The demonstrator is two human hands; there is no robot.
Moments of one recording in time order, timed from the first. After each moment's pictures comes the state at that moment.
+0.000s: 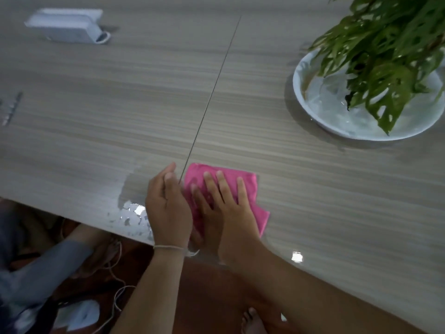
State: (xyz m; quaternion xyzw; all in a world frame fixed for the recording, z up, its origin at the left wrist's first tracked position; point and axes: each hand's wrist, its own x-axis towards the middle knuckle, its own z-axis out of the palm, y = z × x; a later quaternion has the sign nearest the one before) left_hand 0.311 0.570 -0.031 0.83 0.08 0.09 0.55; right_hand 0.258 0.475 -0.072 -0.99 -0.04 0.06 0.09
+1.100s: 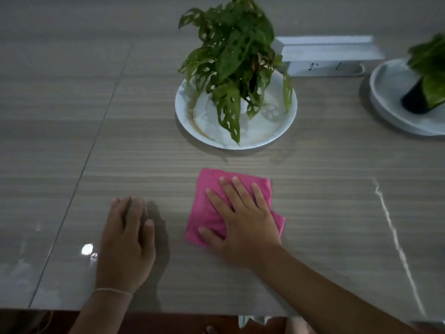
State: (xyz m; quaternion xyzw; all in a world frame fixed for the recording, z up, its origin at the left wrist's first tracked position) left_hand 0.270 0.492 -0.081 0.93 -0.28 0.09 0.23; right_hand 0.155 0.264 -0.076 -0.98 0.11 0.02 0.13
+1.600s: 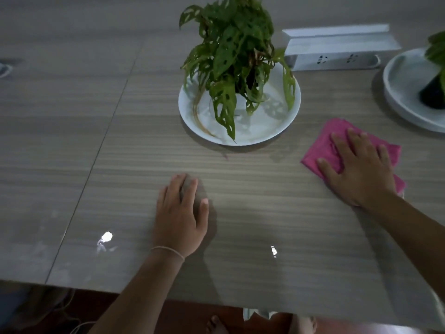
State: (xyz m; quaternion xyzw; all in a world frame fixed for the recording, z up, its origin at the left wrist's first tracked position) left_hand 0.243 0.395 -0.068 0.93 -0.32 0.05 0.14; right_hand 0.099 0.034 -0.064 -0.94 0.33 0.01 0.07
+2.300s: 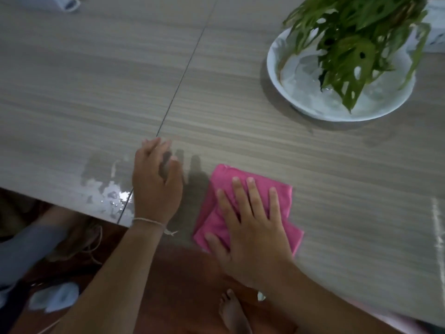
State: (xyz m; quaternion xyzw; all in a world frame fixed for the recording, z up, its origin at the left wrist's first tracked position) left_hand 0.300 0.542 -0.042 0.92 -0.09 0.07 0.37; right_hand 0.150 0.401 -0.074 -1.00 0.03 0.02 0.09
